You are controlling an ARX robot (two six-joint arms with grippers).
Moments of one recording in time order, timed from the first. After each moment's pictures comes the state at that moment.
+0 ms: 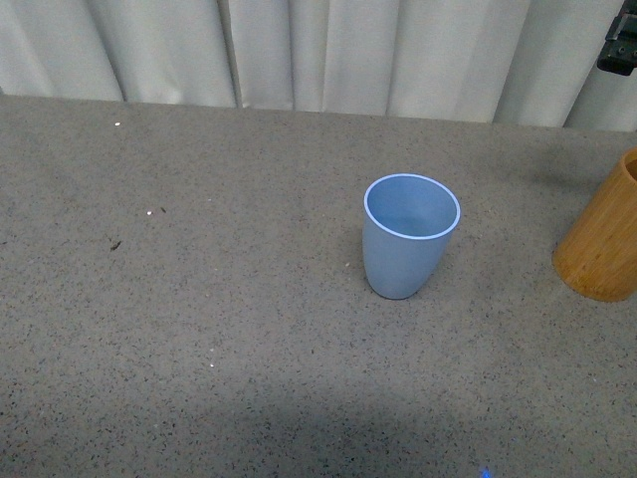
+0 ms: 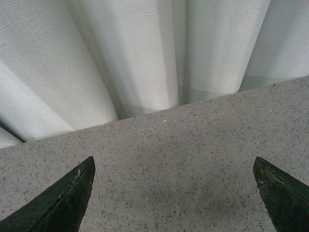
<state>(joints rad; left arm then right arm) 0.00 0.00 0.02 0.00 0.00 -0.01 -0.06 2.09 1.18 0.49 0.10 0.21</state>
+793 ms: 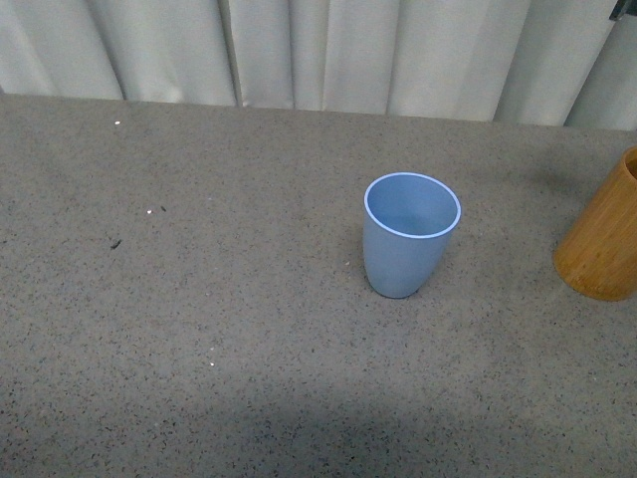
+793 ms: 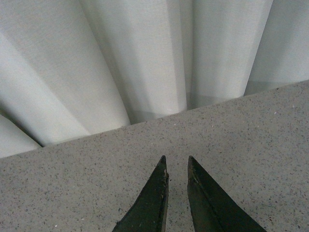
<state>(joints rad) 0.00 0.00 0.02 0.00 0.00 -0.01 -0.03 1.99 1.05 0.58 0.12 0.23</state>
